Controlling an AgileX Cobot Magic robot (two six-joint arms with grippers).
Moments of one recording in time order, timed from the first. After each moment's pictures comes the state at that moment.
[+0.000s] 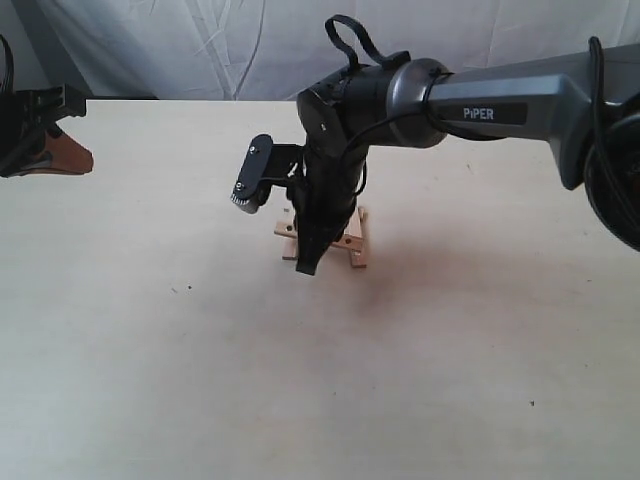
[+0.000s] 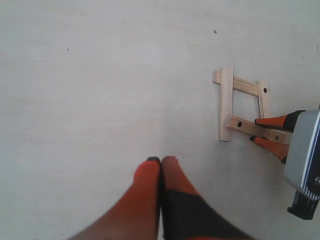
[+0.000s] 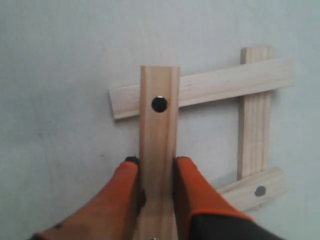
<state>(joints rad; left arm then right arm) 0.22 1.48 -0.99 -0.73 0.77 0.42 0.69 2.21 -1.63 -0.08 0.79 -0.63</state>
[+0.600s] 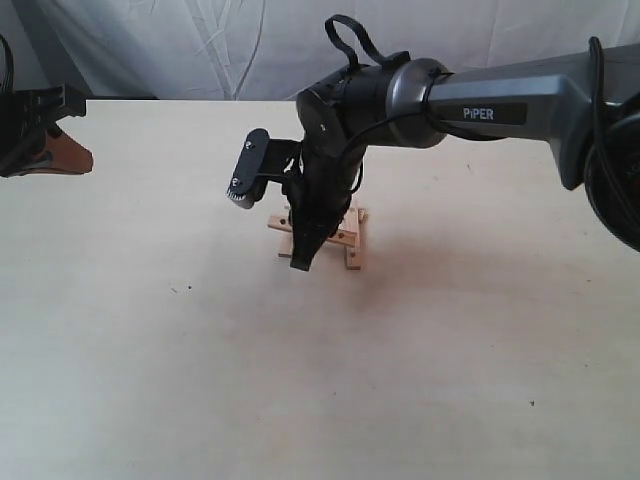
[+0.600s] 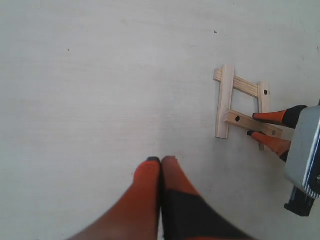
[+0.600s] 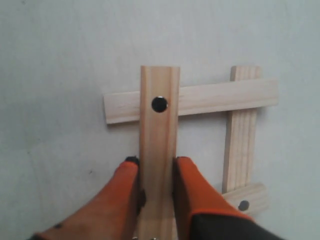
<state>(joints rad) 0.22 1.48 -0.99 -0.73 0.77 0.42 0.69 2.21 -1.63 -0.08 0.74 -0.63</state>
